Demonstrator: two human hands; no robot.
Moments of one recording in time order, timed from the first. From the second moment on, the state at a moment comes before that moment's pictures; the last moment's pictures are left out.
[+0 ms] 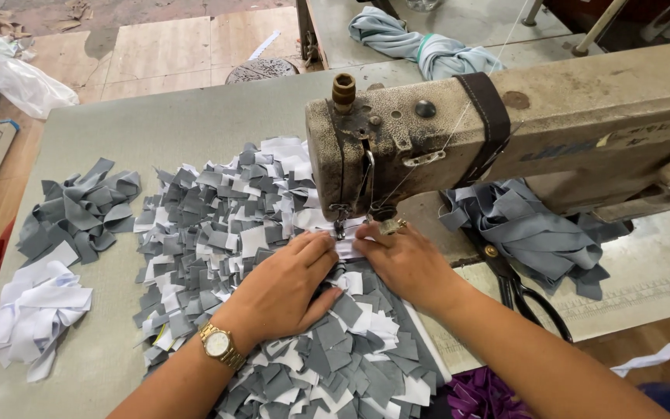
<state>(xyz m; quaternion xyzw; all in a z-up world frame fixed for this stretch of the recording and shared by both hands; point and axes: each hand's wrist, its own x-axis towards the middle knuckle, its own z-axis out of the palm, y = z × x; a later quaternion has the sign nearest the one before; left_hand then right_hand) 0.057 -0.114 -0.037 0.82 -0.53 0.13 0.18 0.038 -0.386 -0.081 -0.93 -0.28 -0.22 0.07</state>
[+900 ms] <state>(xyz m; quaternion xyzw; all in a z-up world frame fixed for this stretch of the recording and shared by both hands) 0.058 -0.113 -0.035 0.82 -0.52 0.11 0.23 0.050 -0.393 -0.100 -0.90 -0.34 -0.25 0.08</state>
